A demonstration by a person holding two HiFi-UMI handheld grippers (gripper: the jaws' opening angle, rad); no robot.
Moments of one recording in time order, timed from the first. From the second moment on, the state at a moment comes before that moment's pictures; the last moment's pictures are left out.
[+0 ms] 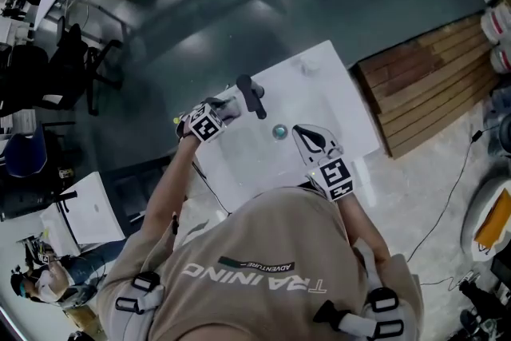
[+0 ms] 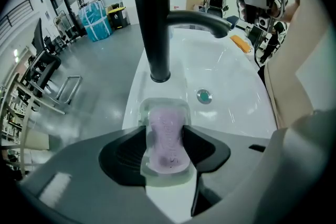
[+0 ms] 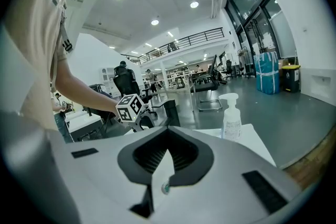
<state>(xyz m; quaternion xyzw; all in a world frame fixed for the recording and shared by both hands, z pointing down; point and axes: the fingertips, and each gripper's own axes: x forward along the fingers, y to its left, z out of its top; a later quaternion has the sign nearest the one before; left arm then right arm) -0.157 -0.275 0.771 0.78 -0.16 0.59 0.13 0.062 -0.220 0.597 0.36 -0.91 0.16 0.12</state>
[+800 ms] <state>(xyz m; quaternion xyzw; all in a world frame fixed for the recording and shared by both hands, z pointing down) -0.151 -0.279 0.776 0.77 -0.15 0.61 0.15 0.053 -0.223 0.605 0.36 -0.91 0.17 0.12</state>
